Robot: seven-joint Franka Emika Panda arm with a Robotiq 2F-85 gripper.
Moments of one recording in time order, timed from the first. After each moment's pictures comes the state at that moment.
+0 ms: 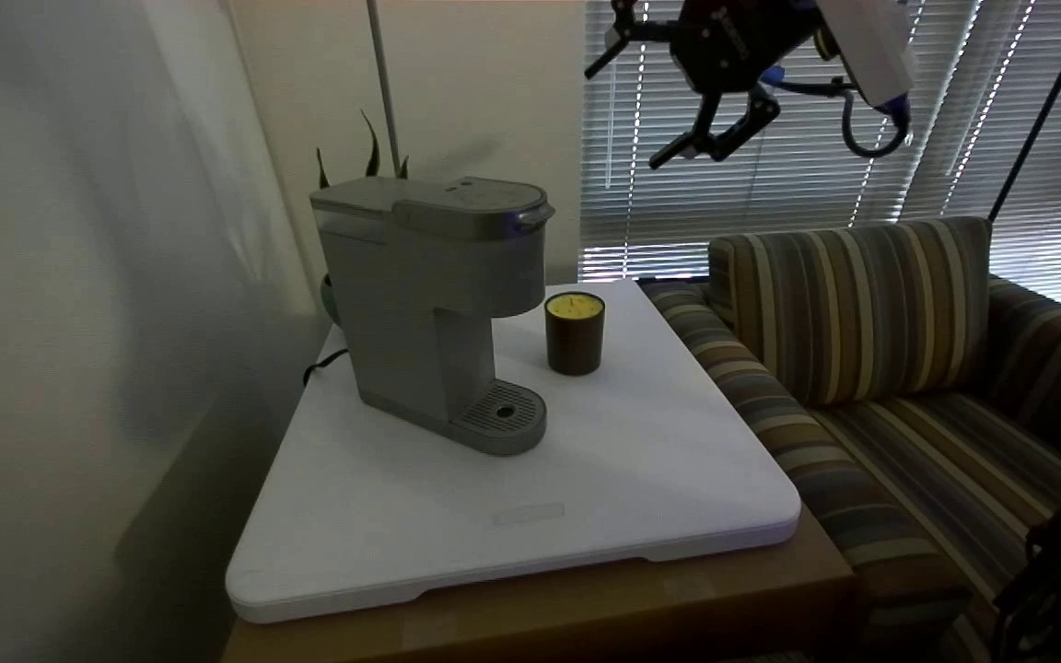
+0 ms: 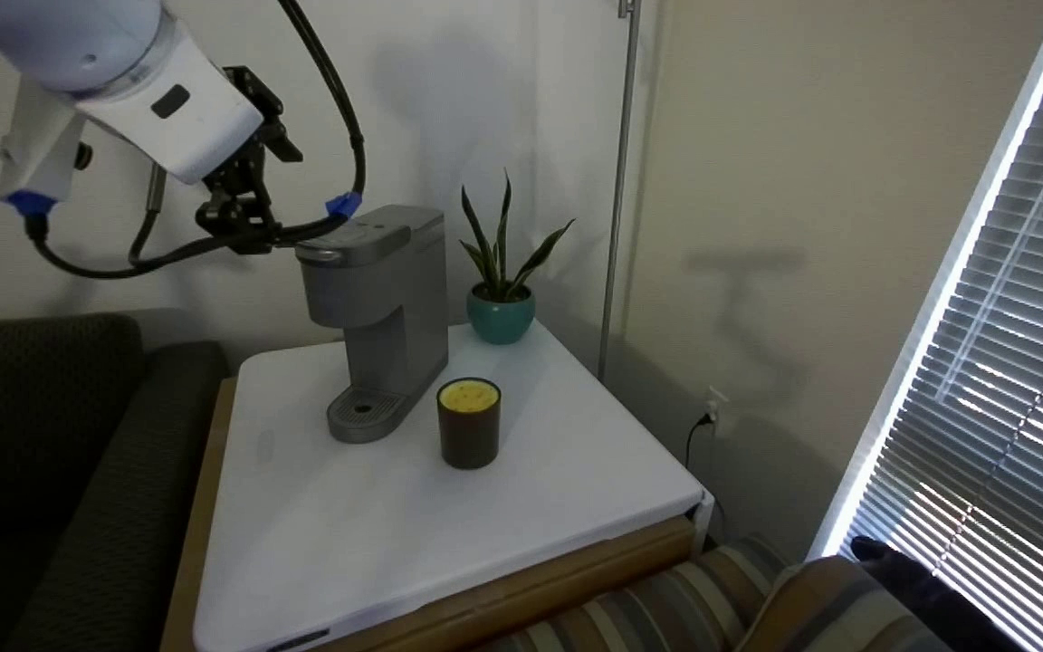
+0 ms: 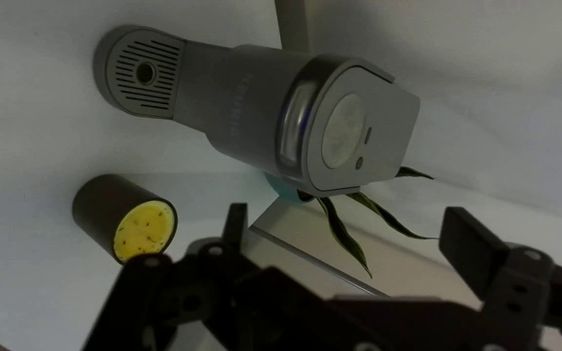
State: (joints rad) arm 0.75 -0.04 -0.50 -2.33 1.76 2.99 -0.51
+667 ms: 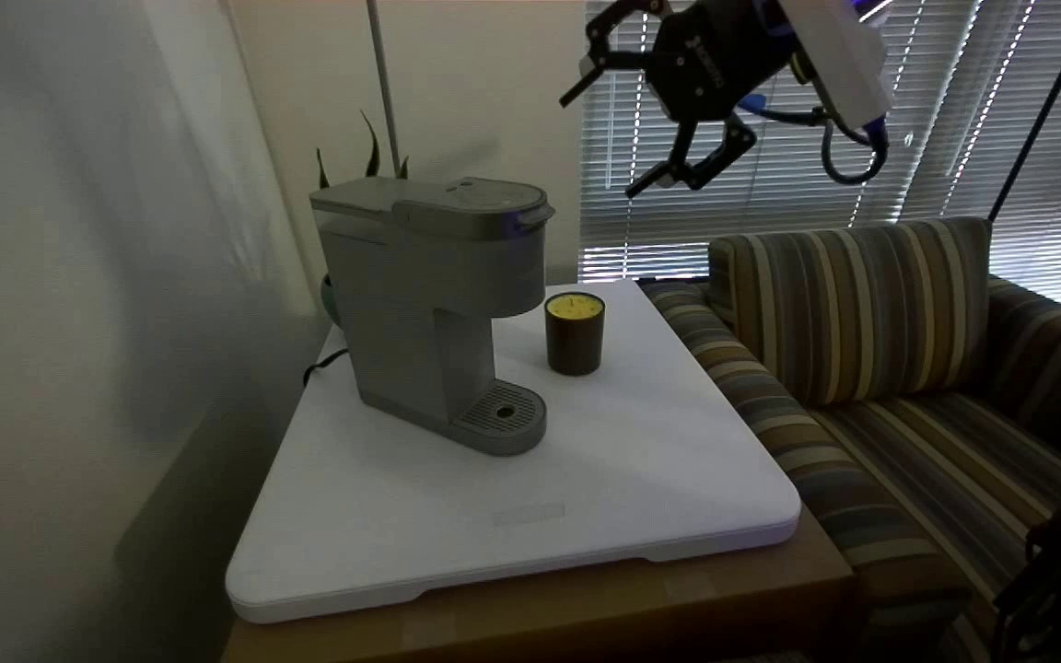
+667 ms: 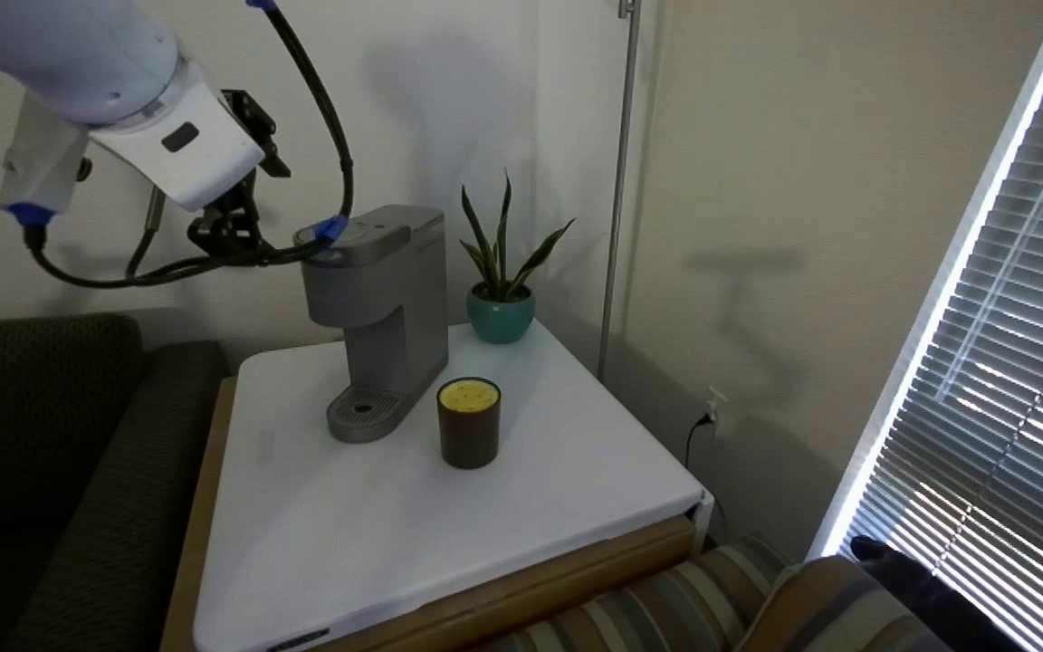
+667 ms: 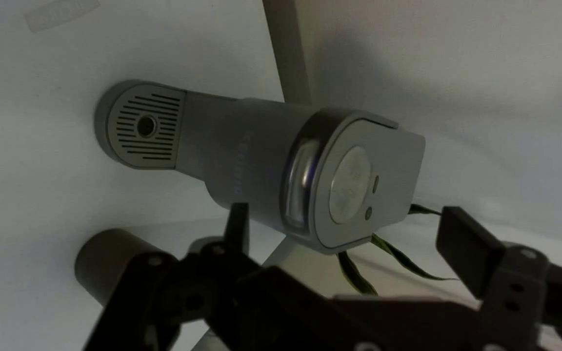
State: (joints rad) arm 0.76 0.01 -0.50 -2.32 1.77 2.90 -0.45
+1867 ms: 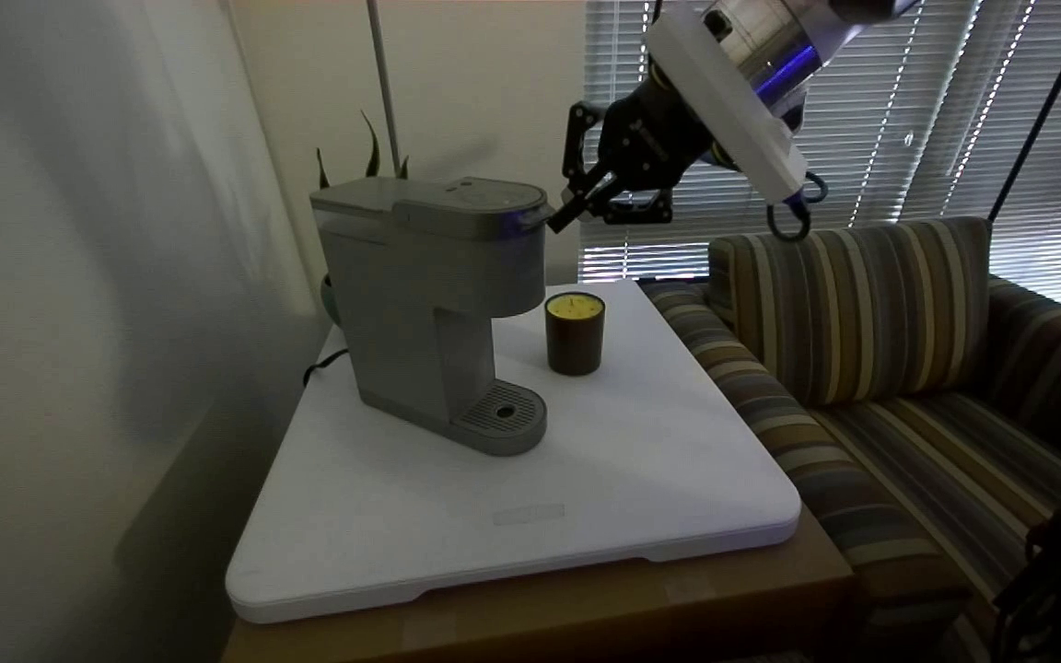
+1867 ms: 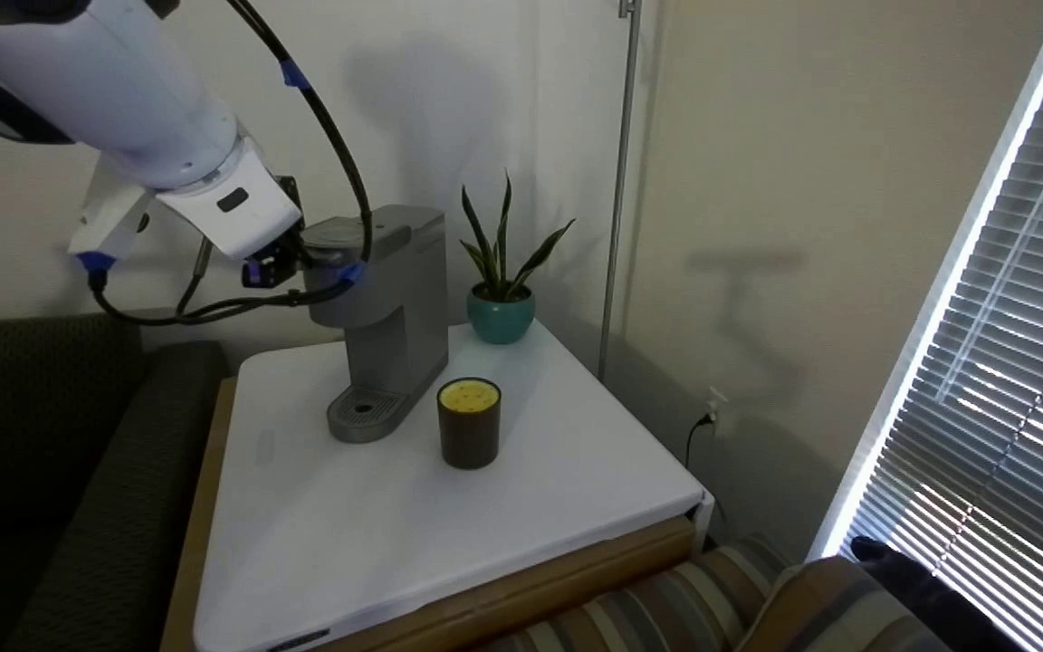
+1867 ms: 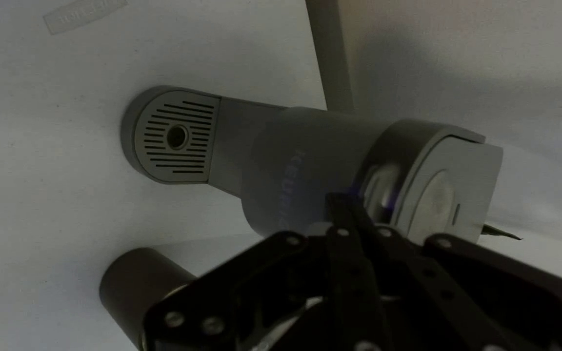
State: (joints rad) arm 0.77 0.23 -0.50 -2.21 1.78 2.86 -0.38
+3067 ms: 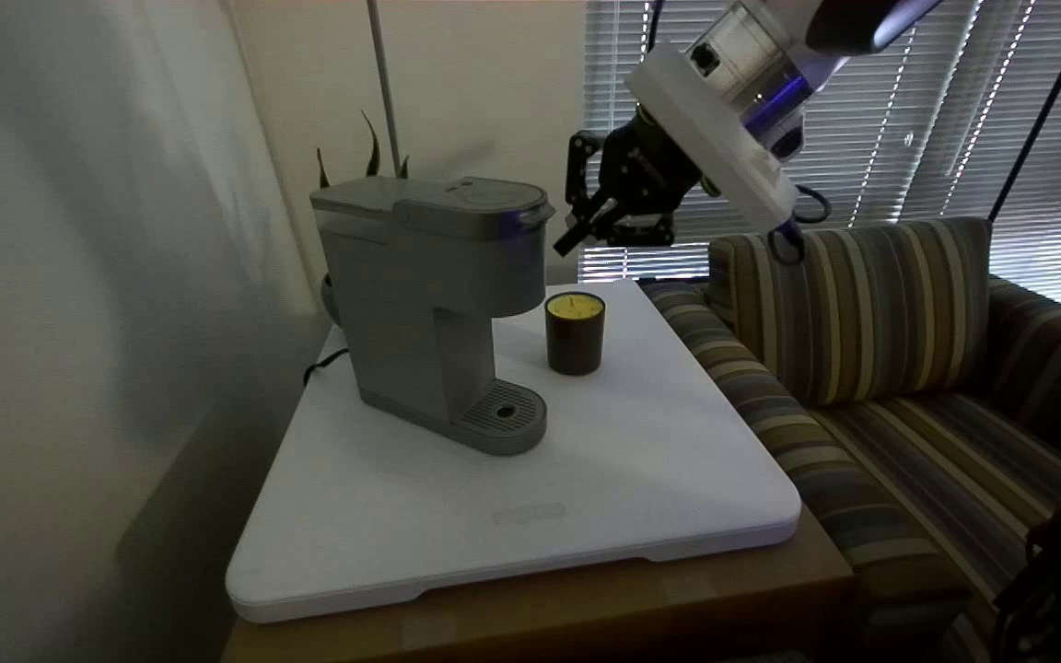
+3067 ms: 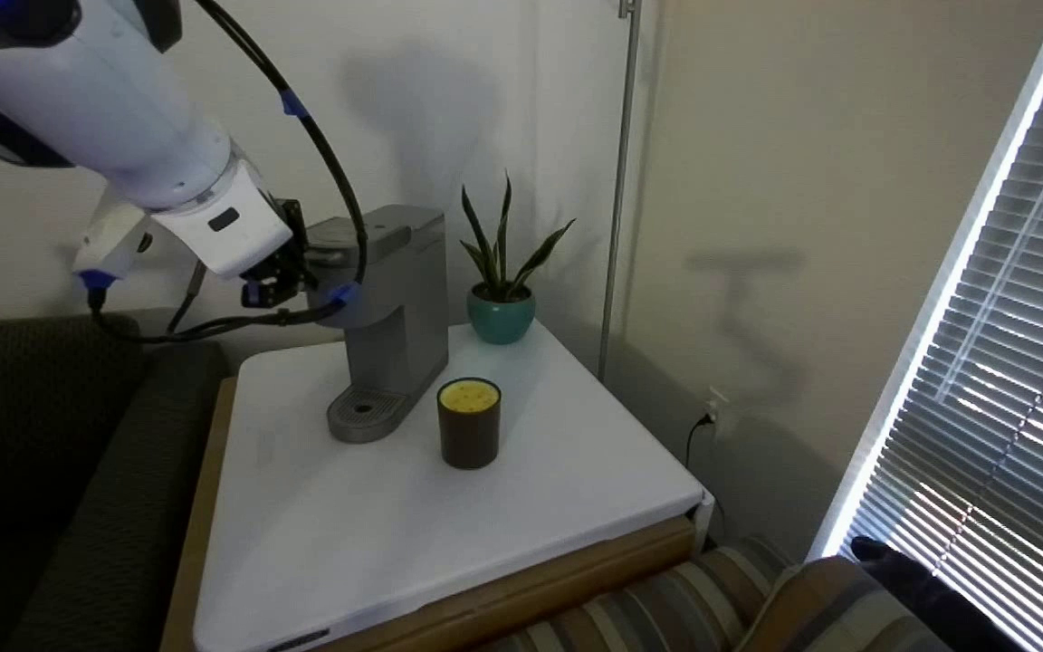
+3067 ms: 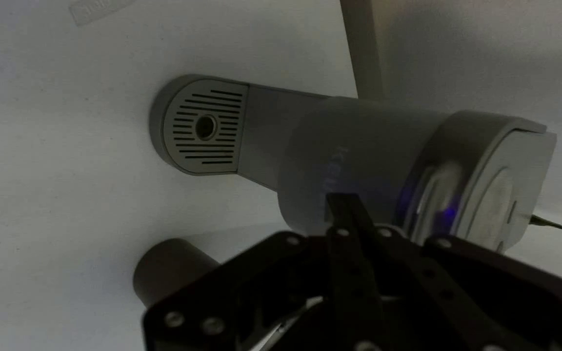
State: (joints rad) arm 0.77 0.28 -0.47 -2.19 1.82 2.93 -0.36
